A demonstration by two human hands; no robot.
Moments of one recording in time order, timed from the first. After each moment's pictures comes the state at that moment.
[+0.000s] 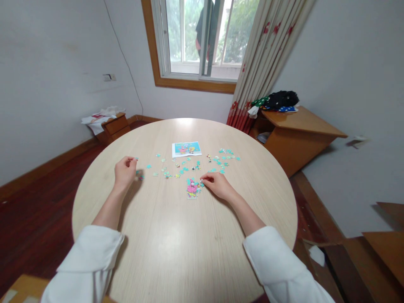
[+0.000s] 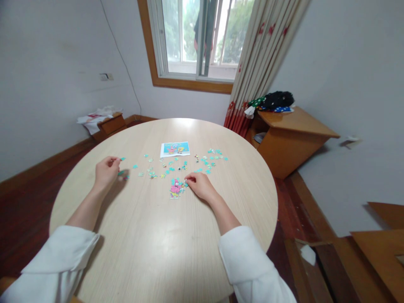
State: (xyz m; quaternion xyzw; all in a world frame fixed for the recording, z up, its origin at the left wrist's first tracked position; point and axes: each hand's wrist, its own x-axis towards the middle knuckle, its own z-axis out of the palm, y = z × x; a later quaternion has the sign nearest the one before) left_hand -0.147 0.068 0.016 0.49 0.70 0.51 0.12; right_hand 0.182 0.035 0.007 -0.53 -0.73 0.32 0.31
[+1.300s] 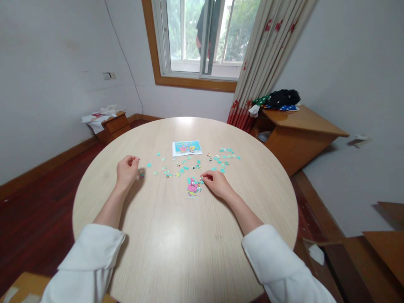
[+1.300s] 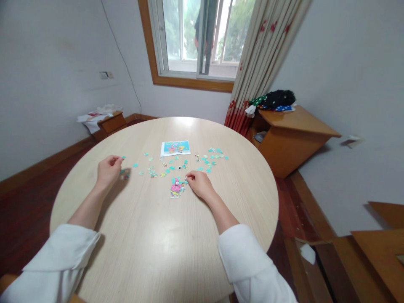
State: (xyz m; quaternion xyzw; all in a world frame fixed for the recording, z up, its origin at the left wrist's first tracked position) left_hand -0.144 0.068 0.015 0.51 0.68 0.51 0.11; right_hand 0.176 0.040 0.002 -0.56 -0.73 0.26 0.30
